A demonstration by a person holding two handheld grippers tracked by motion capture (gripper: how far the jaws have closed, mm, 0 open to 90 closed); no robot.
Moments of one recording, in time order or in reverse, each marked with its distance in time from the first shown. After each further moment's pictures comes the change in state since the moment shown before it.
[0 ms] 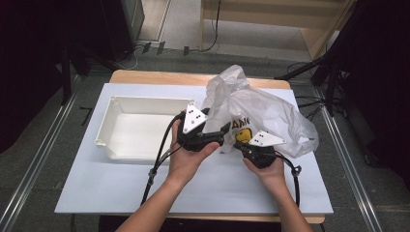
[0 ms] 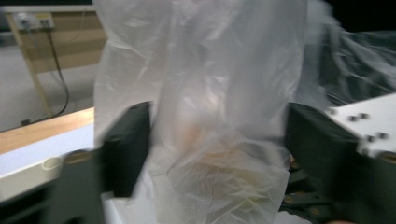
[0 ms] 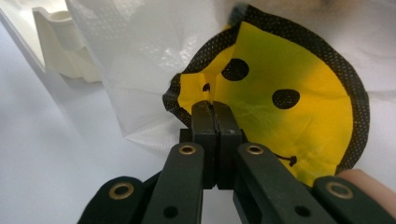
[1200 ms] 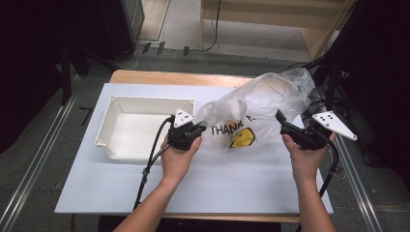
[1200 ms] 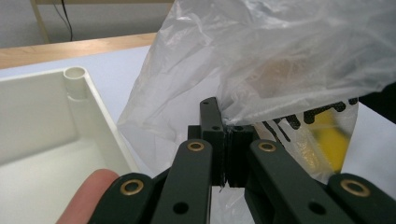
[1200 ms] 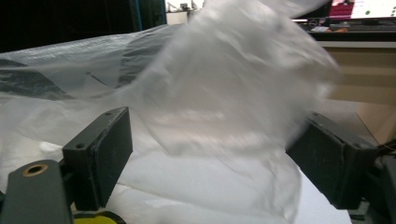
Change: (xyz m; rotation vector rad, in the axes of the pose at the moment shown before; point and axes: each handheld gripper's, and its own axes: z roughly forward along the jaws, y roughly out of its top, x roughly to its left) left arm 0.041 -0.048 0.013 0.143 0.017 -0.118; right arm -0.059 0.050 -0.099 -0.349 -0.437 0.238
